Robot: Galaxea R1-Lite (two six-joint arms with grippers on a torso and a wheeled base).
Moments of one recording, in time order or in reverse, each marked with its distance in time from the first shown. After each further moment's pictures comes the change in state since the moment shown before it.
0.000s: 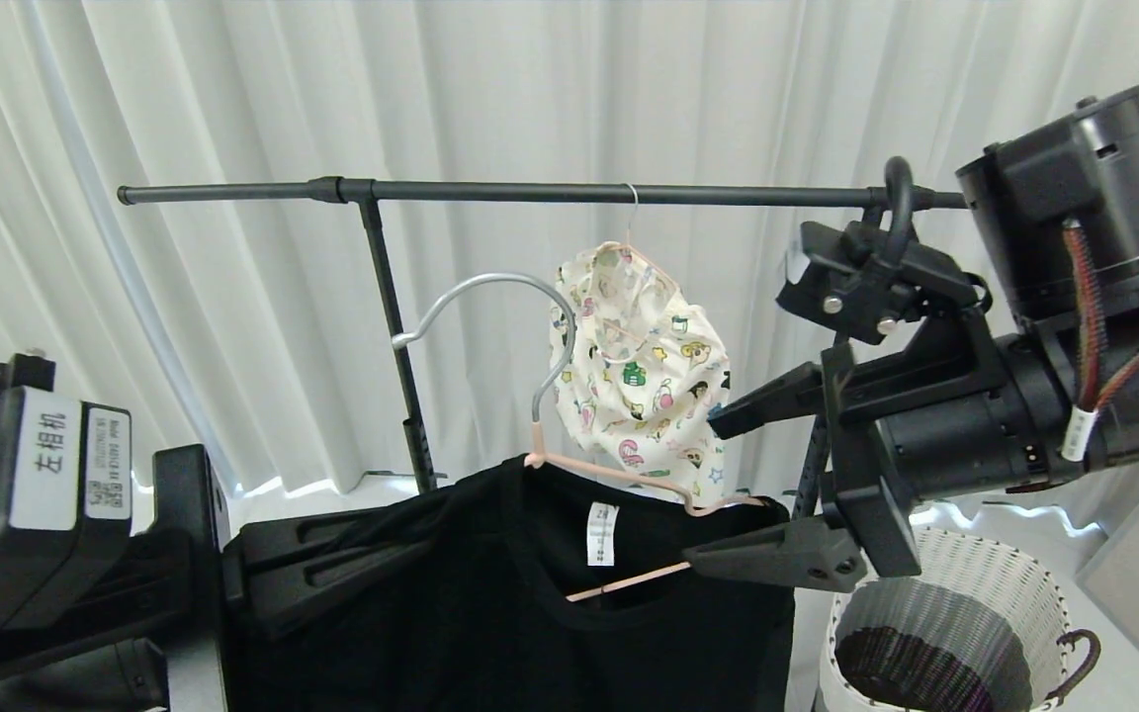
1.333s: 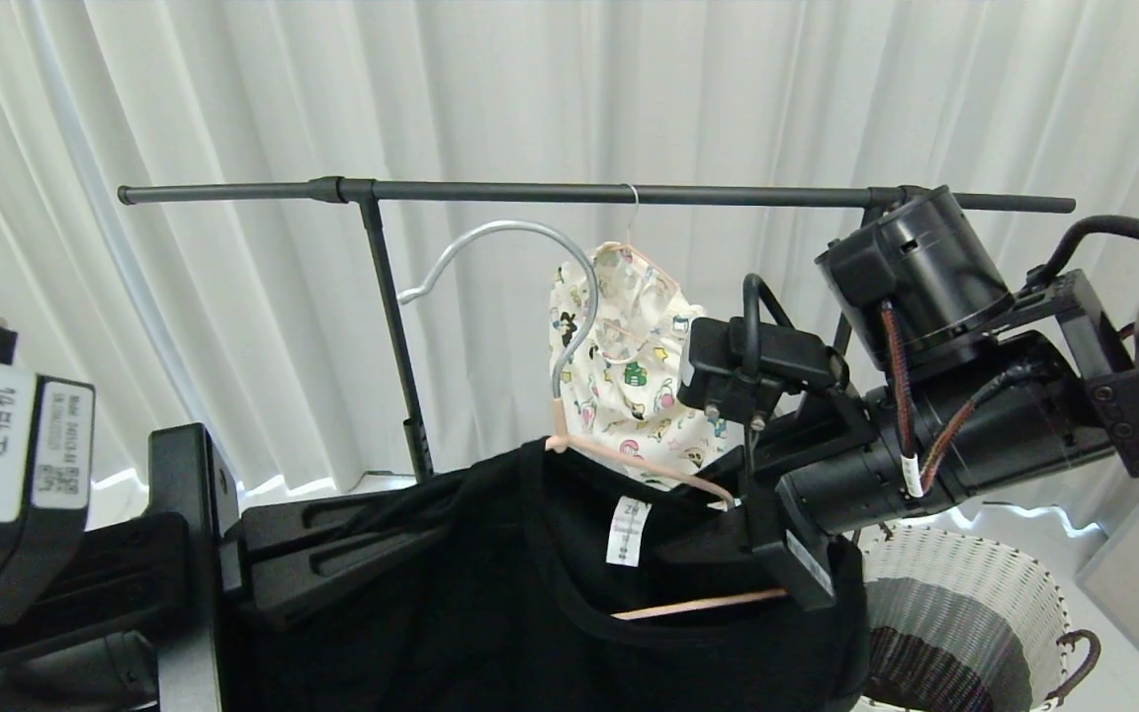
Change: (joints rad) left arm -0.063 0.006 -0.021 -0.033 -0.002 0.003; right arm -0.004 0.128 -0.017 -0.004 0.002 -0.113
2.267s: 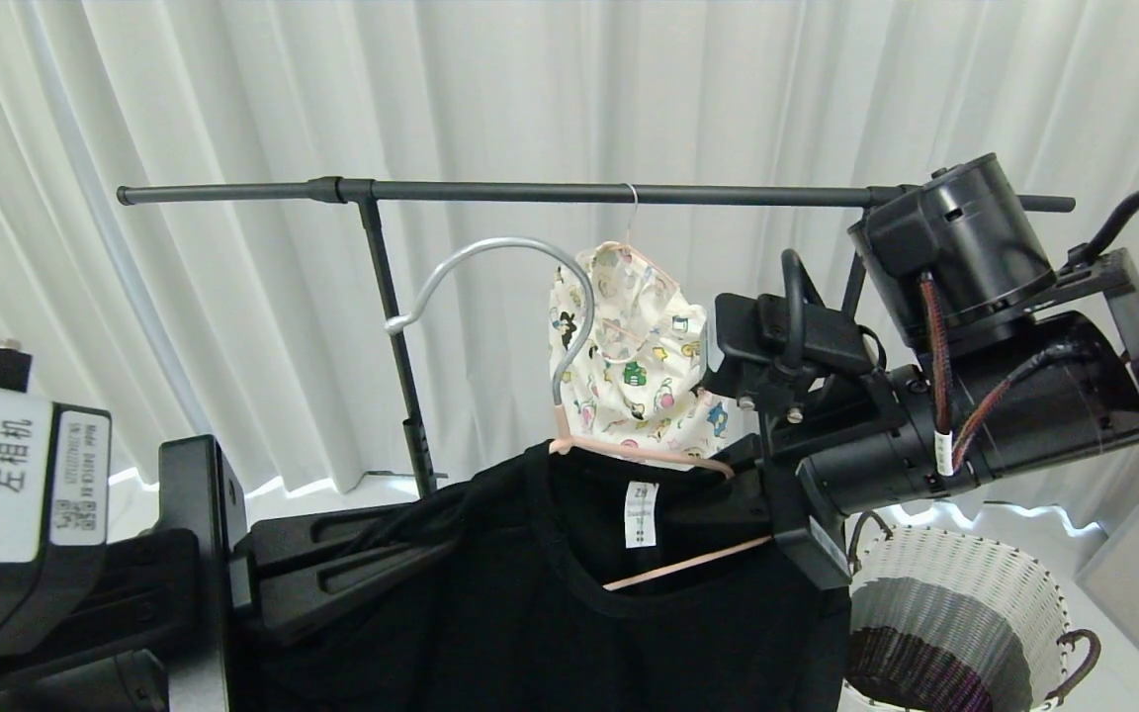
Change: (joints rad) left arm 0.003 0.007 0.006 0.000 0.001 0.029; right arm 0.001 -0.033 0.000 -0.017 0.012 -0.118
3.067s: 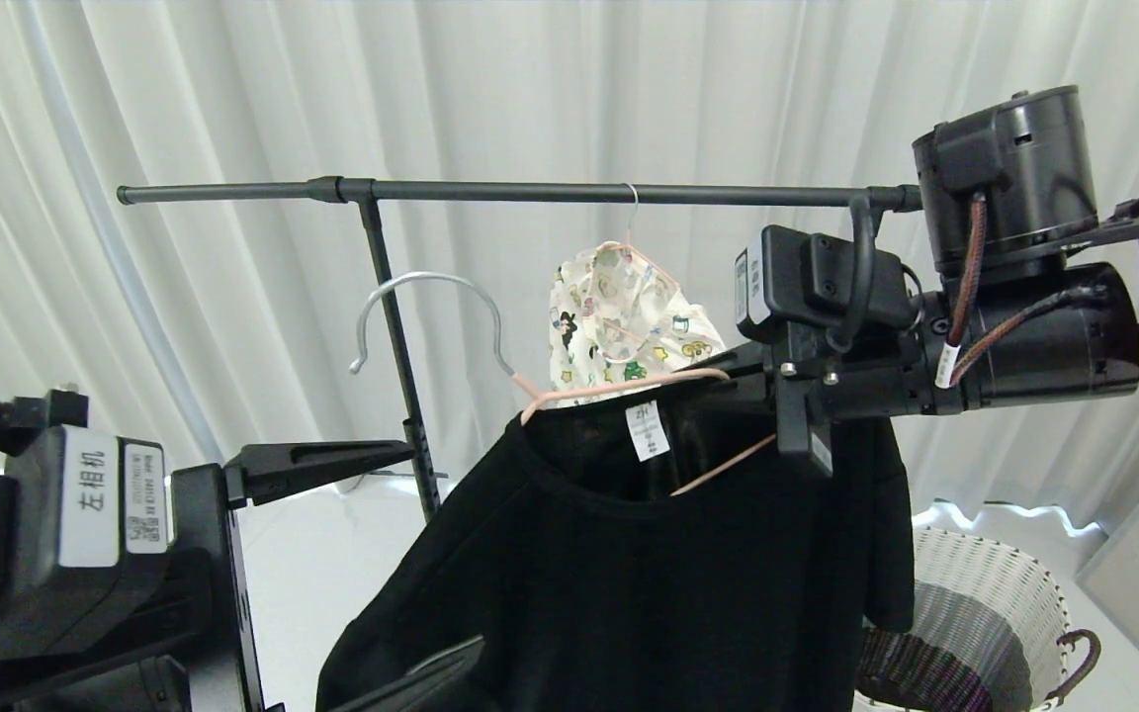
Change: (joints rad) left arm 0.076 0.000 0.061 0.000 0.006 -0.012; right arm -0.085 -0.008 -0.001 -0.231 -0.004 -0.308
